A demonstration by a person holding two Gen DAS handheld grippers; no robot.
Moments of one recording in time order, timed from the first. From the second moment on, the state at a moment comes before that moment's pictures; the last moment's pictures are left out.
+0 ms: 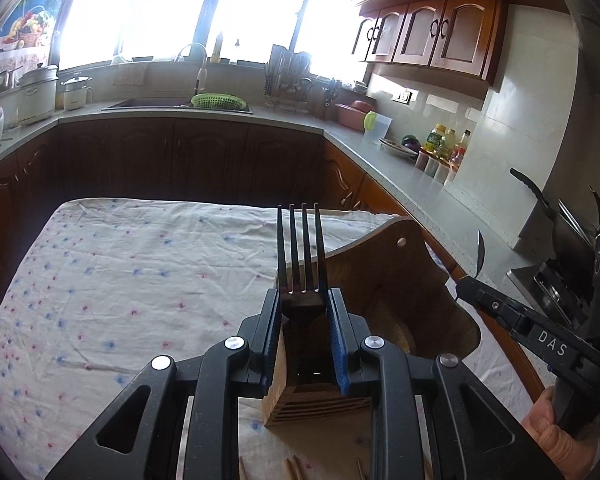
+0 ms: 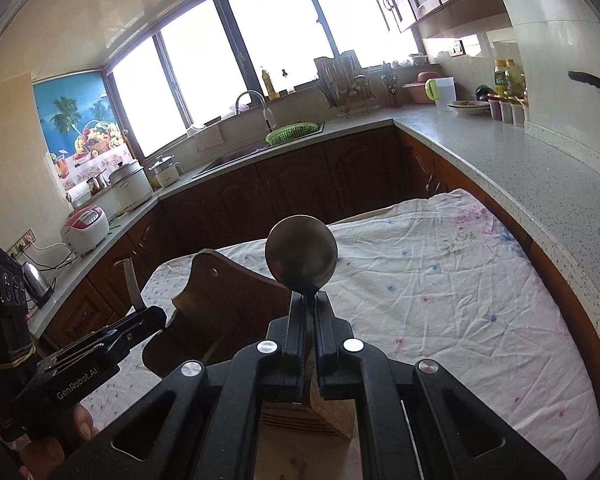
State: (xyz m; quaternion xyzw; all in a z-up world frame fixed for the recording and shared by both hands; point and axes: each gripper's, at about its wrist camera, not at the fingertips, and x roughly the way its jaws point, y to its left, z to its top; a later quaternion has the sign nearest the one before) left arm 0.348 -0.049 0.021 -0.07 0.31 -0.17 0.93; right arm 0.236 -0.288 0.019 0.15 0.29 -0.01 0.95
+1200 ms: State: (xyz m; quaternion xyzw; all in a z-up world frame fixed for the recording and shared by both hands) left arm 0.193 0.004 0.036 -0.09 0.26 -0.12 0.95; right arm 0.115 -0.294 0.068 0.18 0.19 -0.01 0.96
